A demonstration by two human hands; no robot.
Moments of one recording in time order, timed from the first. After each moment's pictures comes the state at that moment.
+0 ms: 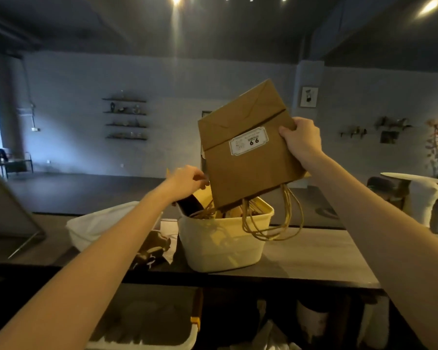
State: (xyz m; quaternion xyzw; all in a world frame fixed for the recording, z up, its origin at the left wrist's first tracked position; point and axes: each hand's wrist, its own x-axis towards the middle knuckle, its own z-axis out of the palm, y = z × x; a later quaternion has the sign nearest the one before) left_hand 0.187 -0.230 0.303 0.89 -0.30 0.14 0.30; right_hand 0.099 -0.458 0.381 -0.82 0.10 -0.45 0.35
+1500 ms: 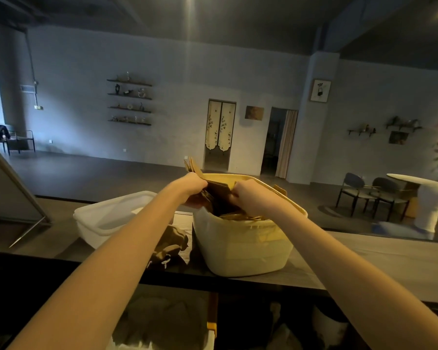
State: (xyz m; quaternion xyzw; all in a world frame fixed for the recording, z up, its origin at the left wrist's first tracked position) left_hand 0.251 -0.207 0.272 0.84 -0.09 -0.07 0.53; right_hand 0.163 -0.339 0.287 -0.99 -0.03 -0.11 0.03
